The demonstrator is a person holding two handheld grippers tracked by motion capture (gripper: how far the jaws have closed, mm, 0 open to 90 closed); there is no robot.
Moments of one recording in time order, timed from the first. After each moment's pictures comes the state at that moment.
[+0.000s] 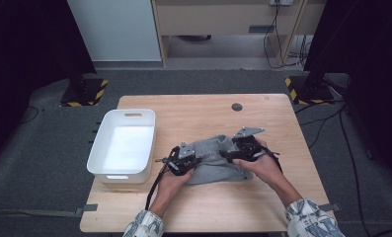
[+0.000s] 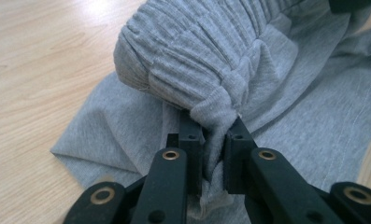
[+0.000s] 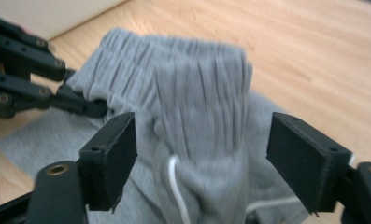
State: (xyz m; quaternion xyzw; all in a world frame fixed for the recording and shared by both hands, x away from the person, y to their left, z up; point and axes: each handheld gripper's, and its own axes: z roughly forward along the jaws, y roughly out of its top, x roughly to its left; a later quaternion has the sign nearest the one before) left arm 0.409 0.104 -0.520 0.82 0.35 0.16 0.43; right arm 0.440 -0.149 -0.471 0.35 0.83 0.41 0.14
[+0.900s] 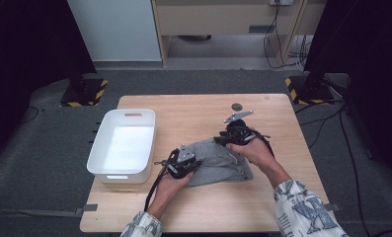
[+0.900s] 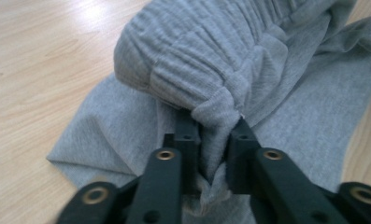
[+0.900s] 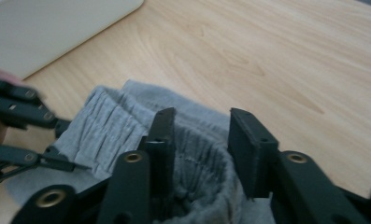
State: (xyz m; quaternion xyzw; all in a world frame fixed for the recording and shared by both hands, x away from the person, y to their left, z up) left arm 0.398 0.106 -0.520 0.82 0.33 0.16 0.44; right arm 0.477 -0.123 -0.446 0.35 0.85 0.39 0.10
